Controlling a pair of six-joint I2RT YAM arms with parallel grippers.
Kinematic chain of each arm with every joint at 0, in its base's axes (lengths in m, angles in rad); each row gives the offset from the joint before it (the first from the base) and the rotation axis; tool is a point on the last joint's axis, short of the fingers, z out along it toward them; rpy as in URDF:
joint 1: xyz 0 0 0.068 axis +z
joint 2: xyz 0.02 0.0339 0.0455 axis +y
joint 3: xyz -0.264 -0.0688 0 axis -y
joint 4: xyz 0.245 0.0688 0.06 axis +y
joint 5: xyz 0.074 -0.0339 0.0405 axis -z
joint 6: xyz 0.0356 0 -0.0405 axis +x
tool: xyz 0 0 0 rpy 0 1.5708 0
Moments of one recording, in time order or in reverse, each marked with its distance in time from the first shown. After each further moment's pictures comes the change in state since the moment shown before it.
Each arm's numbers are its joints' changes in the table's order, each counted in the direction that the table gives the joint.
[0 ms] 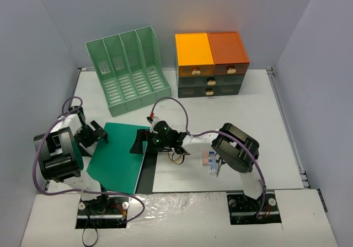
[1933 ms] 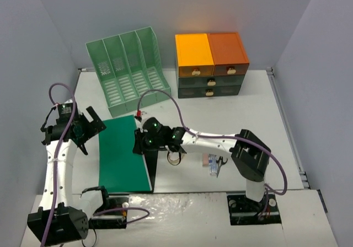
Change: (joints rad) left arm -0.147 -0.658 0.069 0.206 -0.050 0.046; right arm 0.093 -0.166 0.234 0.484 0.169 -0.249
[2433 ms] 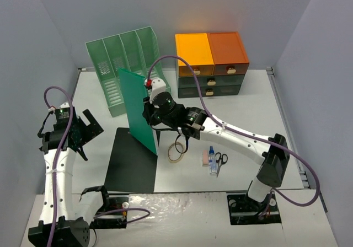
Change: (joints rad) left arm -0.007 -0.066 0.000 0.045 -0.054 0.001; right arm -0.047 -0.166 0.229 0.204 0.353 -0.220
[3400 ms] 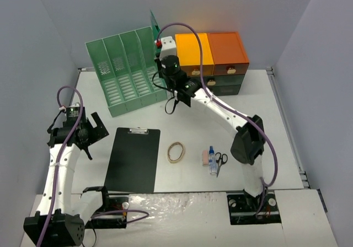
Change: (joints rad) left arm -0.091 0.046 -0.042 -0.006 -0.064 0.015; right arm -0.273 0.323 0.357 -0.266 0.235 -0.341
